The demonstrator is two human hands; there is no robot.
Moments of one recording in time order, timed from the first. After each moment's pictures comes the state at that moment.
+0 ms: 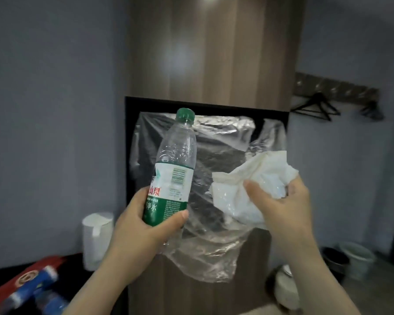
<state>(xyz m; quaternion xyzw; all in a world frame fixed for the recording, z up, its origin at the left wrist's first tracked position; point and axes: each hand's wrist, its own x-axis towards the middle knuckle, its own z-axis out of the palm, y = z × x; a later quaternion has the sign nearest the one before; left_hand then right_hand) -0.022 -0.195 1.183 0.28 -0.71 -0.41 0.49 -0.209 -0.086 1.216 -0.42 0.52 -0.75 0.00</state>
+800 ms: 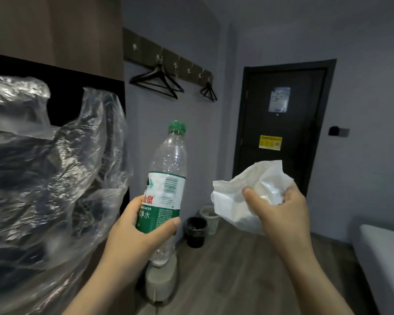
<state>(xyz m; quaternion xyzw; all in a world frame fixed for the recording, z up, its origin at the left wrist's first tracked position) -0.526 -0.154 1.132 0.08 -0.77 -0.55 0.31 -0.611 0.057 1.165 -0.17 0.69 -0.66 -0.24</state>
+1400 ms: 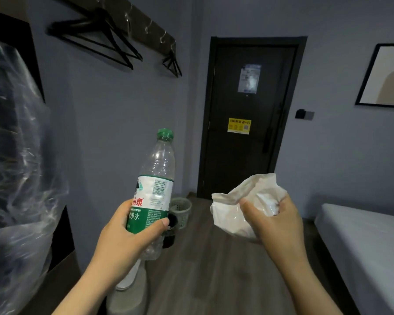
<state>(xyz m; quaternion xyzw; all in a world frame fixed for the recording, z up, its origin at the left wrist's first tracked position) -0.815 -0.277 1.094 0.05 -0.78 -0.59 0.22 -0.851 -0.037 1.119 -0.04 0.75 -0.62 -0.25</state>
